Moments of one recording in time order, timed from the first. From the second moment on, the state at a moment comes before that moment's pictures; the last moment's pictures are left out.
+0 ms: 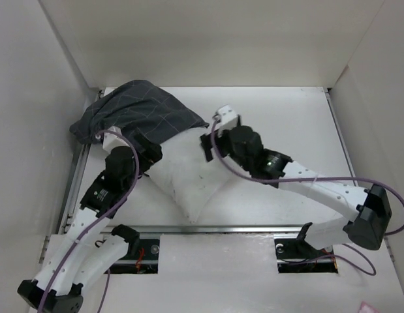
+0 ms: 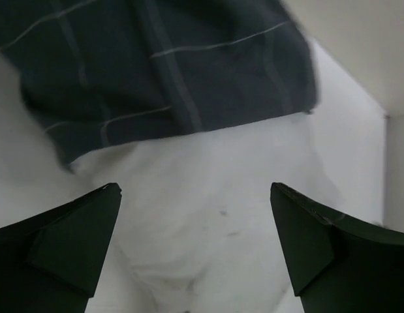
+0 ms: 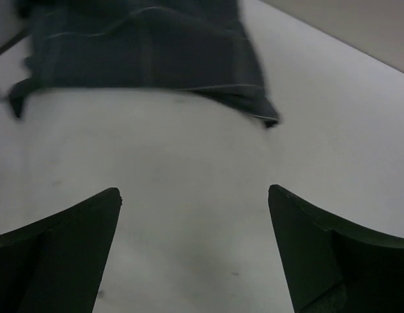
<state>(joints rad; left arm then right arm) -0.44 0.71 0.84 -0.54 -0.33 -0.81 0.87 1.34 1.12 -0.08 0.39 0.10</state>
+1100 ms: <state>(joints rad) -0.28 0.99 0.59 -0.33 -0.63 -0.94 1.13 1.91 1.46 -0.08 0.42 0.02</state>
